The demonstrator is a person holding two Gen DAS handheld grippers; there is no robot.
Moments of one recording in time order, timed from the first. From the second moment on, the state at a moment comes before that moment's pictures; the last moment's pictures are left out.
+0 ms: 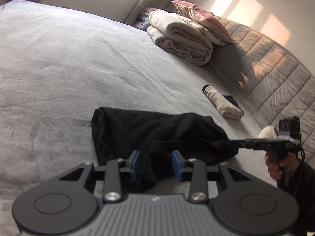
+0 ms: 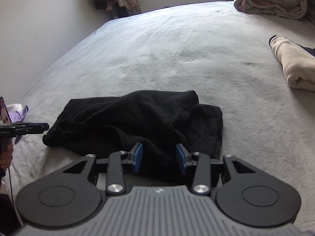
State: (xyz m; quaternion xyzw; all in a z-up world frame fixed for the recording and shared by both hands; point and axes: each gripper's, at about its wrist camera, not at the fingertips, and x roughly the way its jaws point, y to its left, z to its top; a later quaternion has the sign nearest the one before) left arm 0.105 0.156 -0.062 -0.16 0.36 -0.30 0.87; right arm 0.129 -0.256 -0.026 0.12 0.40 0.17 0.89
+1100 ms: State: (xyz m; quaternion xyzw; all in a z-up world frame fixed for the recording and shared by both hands) left arm 0.162 0.149 -0.054 -0.15 0.37 -0.16 0.90; right arm 0.118 -0.211 -0.032 -0.05 0.42 0.27 0.86
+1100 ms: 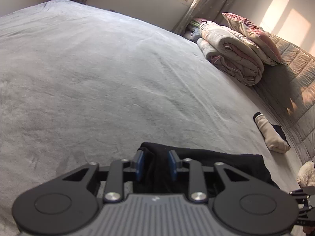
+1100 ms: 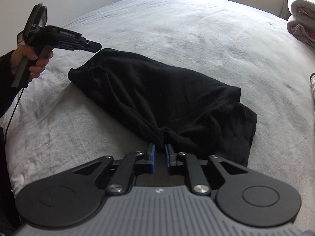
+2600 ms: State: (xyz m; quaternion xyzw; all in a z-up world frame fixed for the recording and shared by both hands) left arm 0.177 0.135 -0.080 -0.11 0.41 -0.17 0.89; right arm 0.202 -0.276 -0.047 0.18 0.38 0.08 0.91
